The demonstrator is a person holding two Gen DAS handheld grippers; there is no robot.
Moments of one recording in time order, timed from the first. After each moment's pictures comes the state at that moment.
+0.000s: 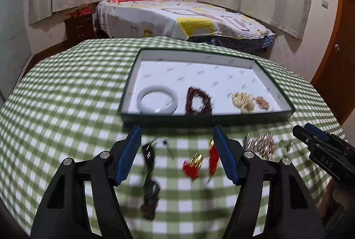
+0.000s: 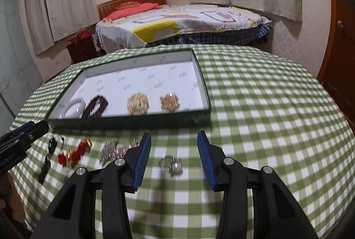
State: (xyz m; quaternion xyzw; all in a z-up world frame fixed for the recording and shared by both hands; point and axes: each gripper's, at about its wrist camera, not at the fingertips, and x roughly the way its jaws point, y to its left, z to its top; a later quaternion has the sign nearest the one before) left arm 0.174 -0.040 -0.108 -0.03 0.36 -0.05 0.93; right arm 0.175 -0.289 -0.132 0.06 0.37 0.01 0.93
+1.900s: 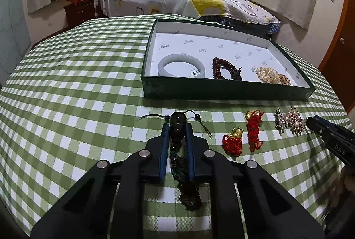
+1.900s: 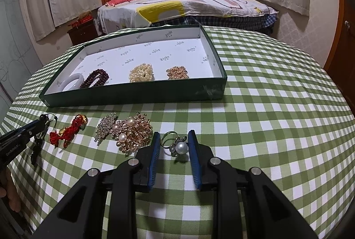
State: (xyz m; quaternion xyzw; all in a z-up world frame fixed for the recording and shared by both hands) left arm 0.185 -0.009 -0.149 -0.03 0.40 -0.06 0.91; right arm 0.170 -0.272 -0.157 0.05 0.40 0.02 0.91
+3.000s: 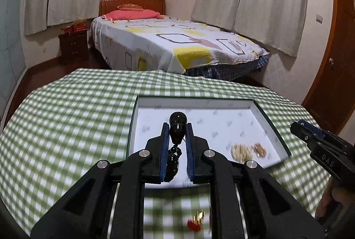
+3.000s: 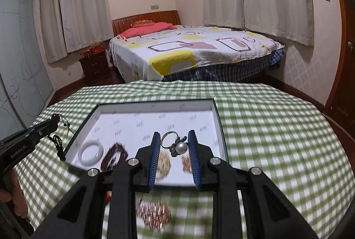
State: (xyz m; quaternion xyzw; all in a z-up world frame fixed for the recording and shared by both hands) left arm 0.246 -0.032 -0.051 -0.04 0.30 -0.08 0.95; right arm 0.225 -0.271 -0.068 0.05 0.29 0.06 0.95
